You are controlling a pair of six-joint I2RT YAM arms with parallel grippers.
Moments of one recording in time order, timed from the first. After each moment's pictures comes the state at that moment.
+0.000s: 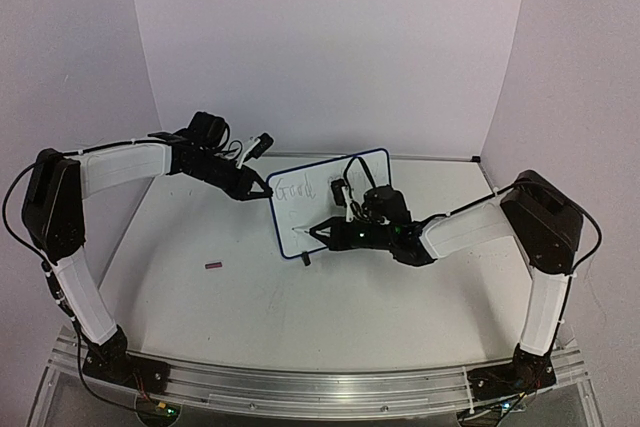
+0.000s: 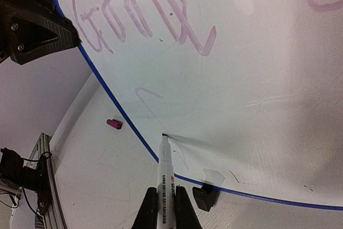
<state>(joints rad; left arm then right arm) -0.47 1.76 1.38 -0.45 0.62 0.14 0.80 1.94 1.02 0.52 -0.27 0.55</state>
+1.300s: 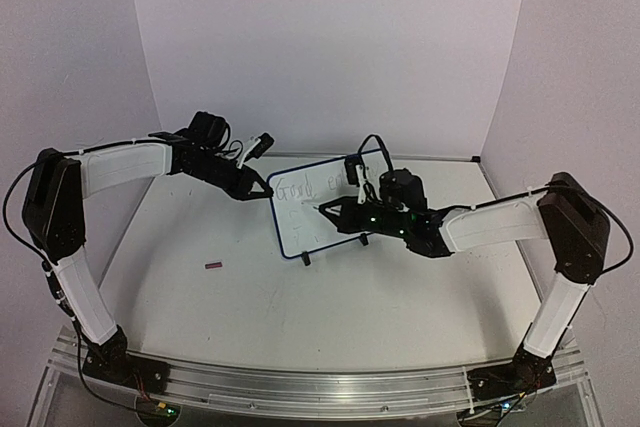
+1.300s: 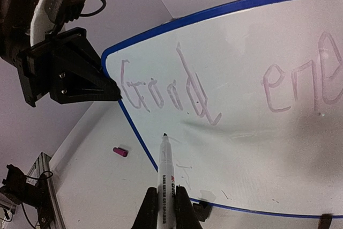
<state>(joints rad) -0.47 1.76 1.38 -0.45 0.63 0.14 0.80 1.77 0.99 0.49 -0.17 0.50</state>
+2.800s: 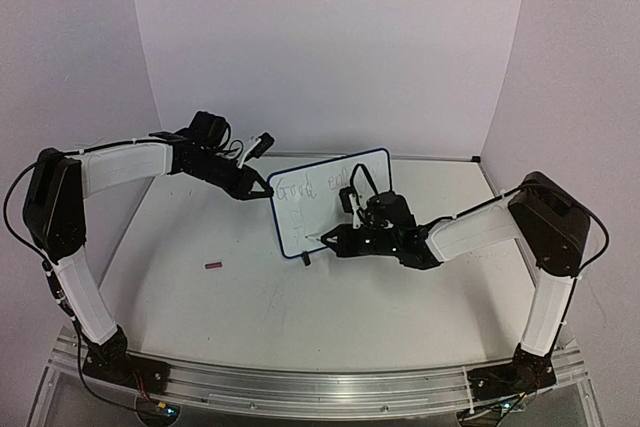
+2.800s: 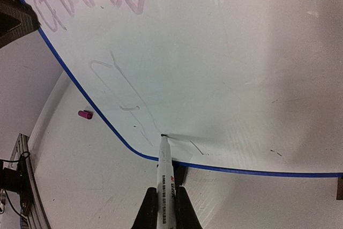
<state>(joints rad) -0.48 1.77 1.39 -0.45 0.63 0.14 0.80 1.90 0.97 0.43 -0.17 0.54</state>
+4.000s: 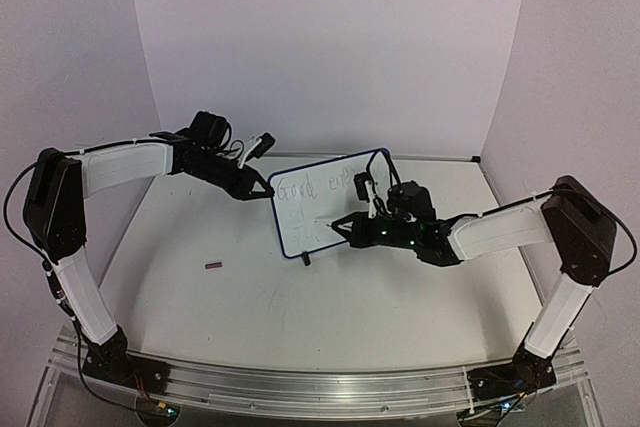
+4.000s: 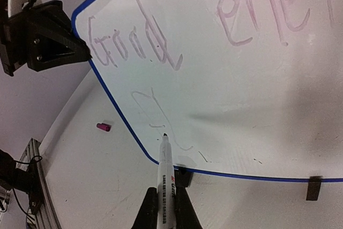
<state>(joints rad) -0.48 1.77 1.39 -0.45 0.62 0.14 0.78 1.74 0.88 0.46 -0.19 0.49</state>
